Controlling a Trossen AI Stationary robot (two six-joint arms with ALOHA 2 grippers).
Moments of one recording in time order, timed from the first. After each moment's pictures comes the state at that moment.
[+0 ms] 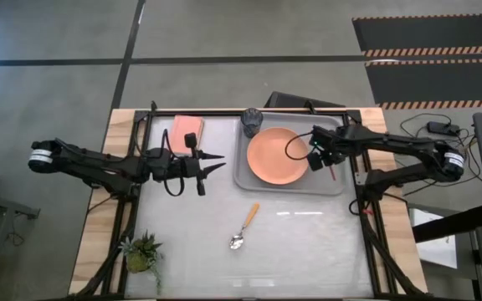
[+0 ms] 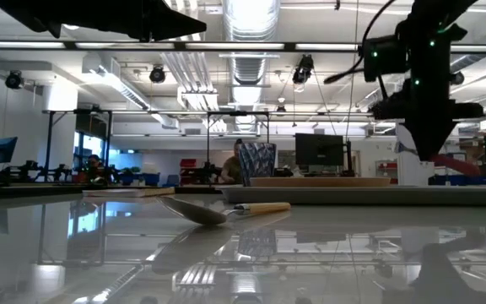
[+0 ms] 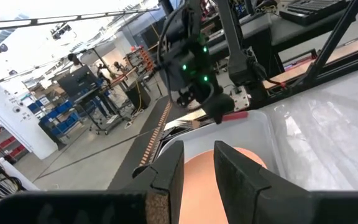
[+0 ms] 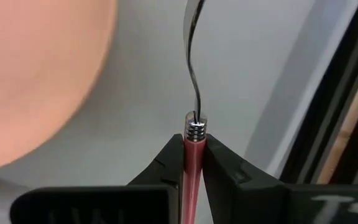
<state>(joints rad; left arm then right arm) -0.03 1.06 0.56 0.52 -0.25 0.51 -0.48 1.22 0.78 -1.05 0.13 0.77</state>
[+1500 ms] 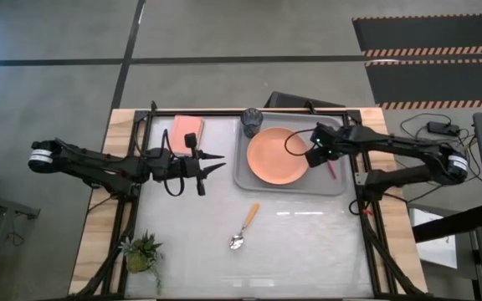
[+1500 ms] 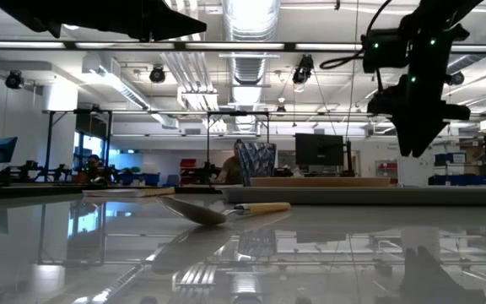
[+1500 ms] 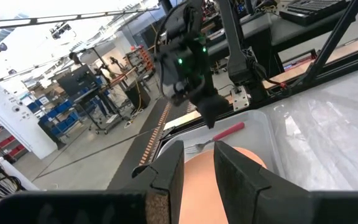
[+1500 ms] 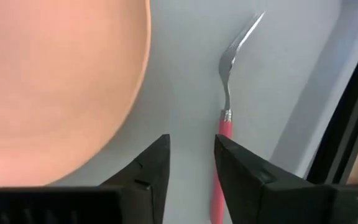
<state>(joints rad) -0.03 1.06 0.56 0.52 -0.25 0.50 -0.49 1.17 0.76 -0.94 0.18 0.69</state>
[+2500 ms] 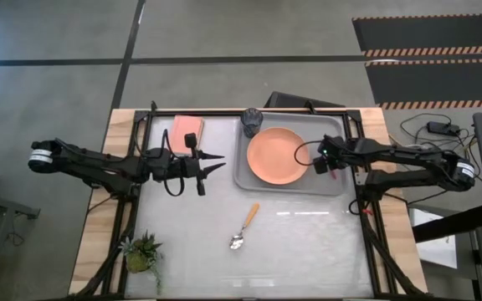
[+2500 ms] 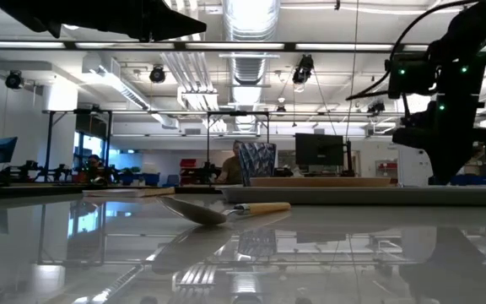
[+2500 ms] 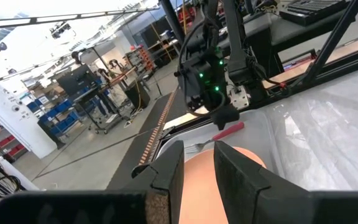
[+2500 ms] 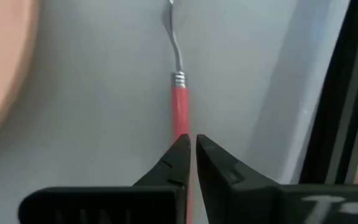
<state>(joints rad) -0.03 1.06 0.56 0.52 -0.25 0.50 -0.50 1.06 0.50 -0.81 0.24 0.79</state>
